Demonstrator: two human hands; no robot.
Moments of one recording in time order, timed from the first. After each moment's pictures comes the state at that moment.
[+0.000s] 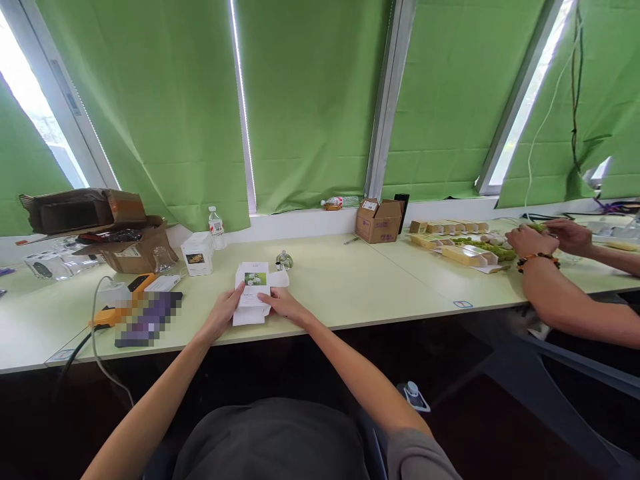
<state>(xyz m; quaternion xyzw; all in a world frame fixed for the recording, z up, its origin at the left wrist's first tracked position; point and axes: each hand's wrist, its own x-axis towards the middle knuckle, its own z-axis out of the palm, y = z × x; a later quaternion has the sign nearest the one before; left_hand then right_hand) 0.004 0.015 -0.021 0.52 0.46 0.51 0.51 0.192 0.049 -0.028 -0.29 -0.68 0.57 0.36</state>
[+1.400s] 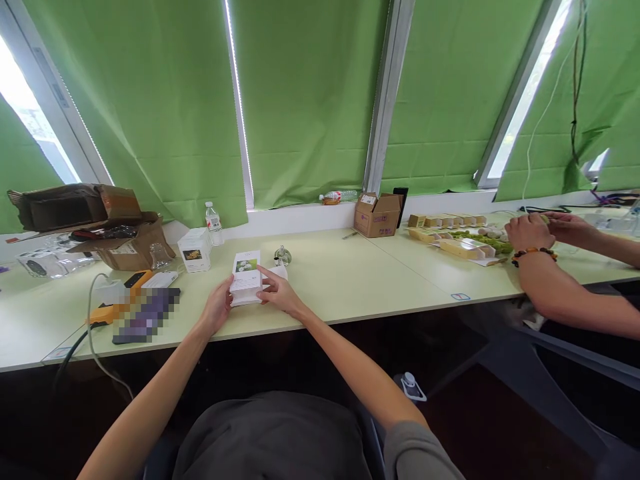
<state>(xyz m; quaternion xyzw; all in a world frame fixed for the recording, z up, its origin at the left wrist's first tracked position) -0.002 0.025 -0.030 0.44 0.39 0.61 0.53 0.195 0.049 -0.020 -0.23 -0.68 0.55 0.44</state>
